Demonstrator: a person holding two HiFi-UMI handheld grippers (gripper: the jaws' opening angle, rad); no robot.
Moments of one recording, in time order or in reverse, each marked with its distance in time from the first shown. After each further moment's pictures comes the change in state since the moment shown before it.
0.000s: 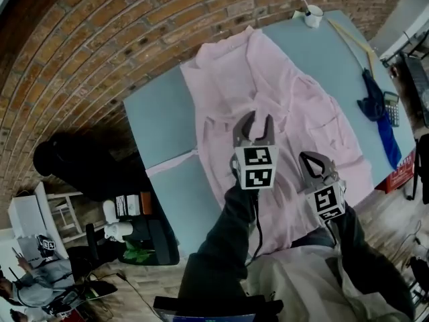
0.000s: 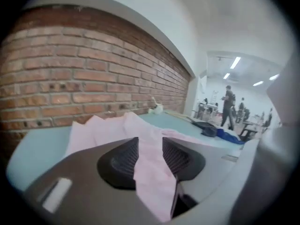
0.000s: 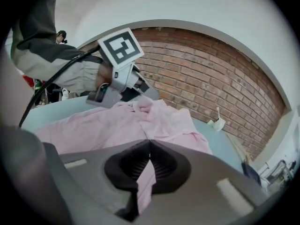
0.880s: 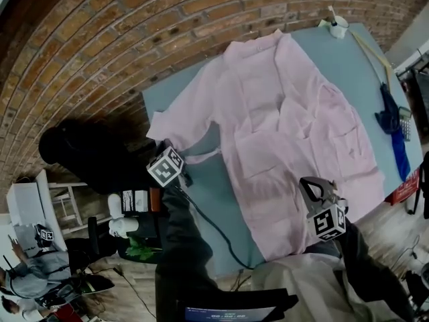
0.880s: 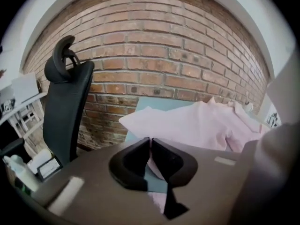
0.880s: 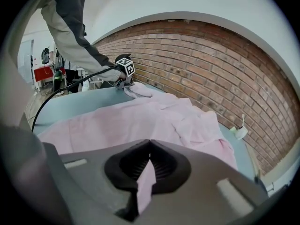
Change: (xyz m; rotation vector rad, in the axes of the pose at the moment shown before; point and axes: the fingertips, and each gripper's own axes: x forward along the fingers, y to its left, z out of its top) left arm -0.146 0.384 -0.169 -0.418 0.182 0.663; right arm 0.009 0.092 0.001 -0.146 0.085 0.158
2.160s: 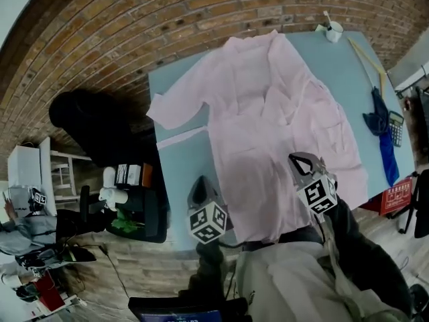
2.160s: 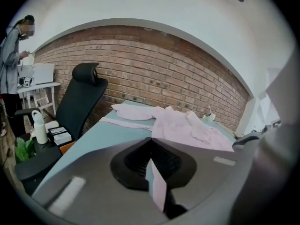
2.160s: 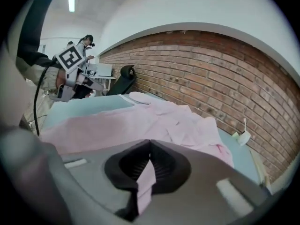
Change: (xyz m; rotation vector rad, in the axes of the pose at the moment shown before) left arm -0.253 -0.144 -0.127 -0.105 -0.180 -0.099; right arm -0.019 -0.037 -0.006 -0.027 -0.139 0.088
